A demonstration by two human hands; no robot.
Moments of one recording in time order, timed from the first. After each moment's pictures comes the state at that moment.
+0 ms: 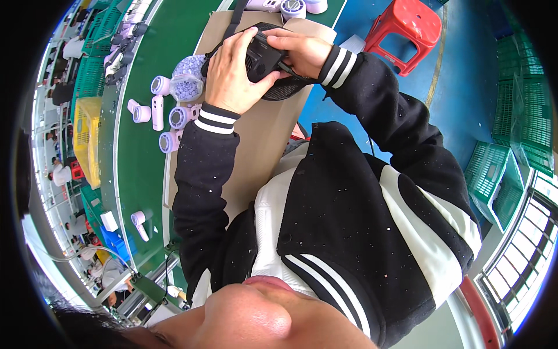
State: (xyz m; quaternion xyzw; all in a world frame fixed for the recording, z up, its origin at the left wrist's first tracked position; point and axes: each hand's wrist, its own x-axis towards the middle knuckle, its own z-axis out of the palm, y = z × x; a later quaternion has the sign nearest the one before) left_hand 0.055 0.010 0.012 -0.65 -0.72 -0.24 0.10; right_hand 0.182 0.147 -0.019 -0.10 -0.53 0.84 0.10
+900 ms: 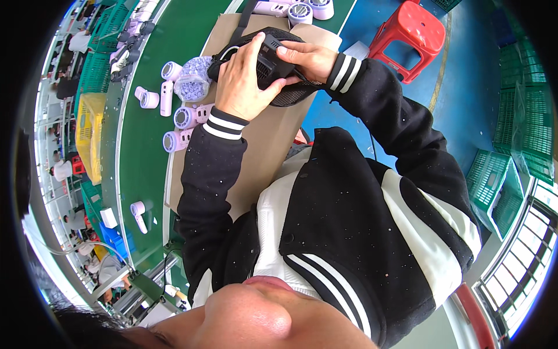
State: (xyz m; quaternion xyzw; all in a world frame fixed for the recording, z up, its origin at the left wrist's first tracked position) left_hand 0.098 -0.101 0.038 -0.67 -0.70 -0.23 0.11; right_hand 0.231 0.039 0.006 -0.07 -0.54 0.83 0.10
